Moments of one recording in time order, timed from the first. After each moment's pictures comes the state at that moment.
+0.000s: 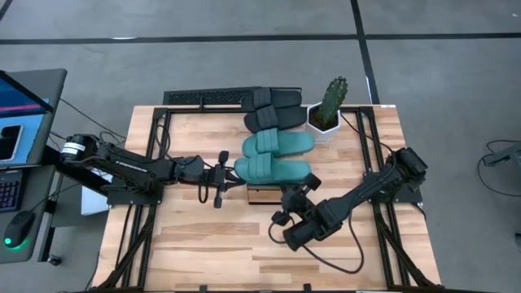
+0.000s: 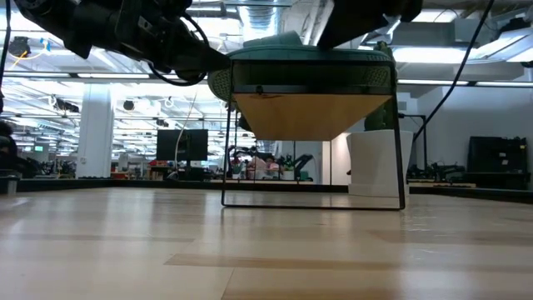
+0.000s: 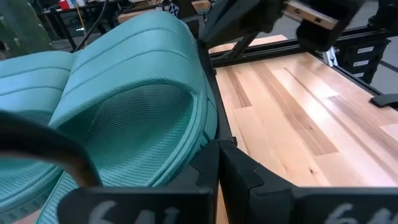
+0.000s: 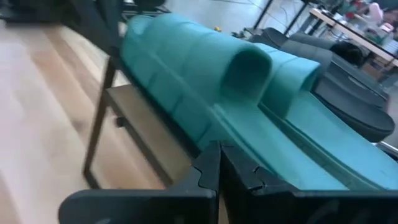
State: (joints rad) left arm -0.06 1.24 0.49 0.53 -0.04 0.14; right arm 0.53 1.82 1.41 -0.90 1.12 0.86
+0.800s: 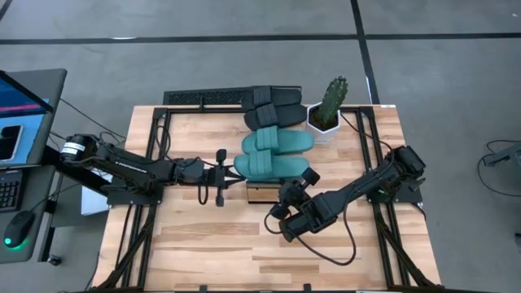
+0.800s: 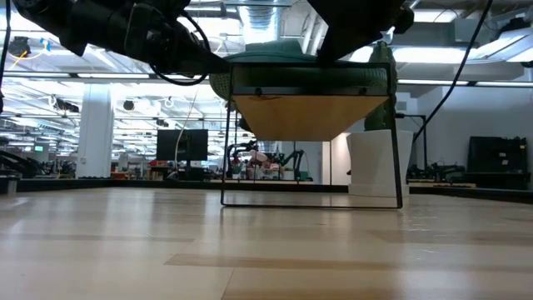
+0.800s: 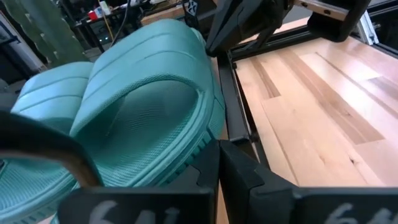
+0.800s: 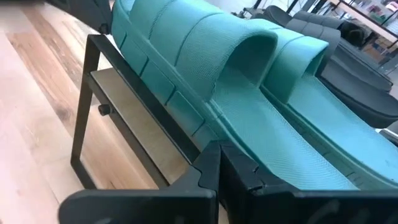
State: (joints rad) left arm -0.07 1.24 0.49 0.52 -0.17 0.24; right arm 0.46 1.82 1.41 -0.93 1.05 0.86
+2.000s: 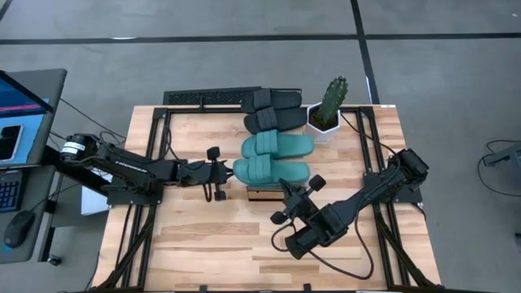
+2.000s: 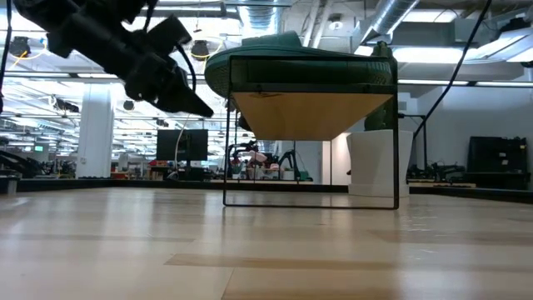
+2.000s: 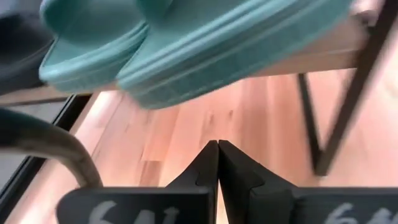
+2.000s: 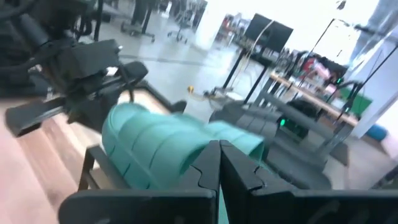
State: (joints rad) left arm -0.10 1.24 0.49 0.26 -0.38 0.12; right arm 0.58 1.82 1.49 -0.88 1.41 0.76
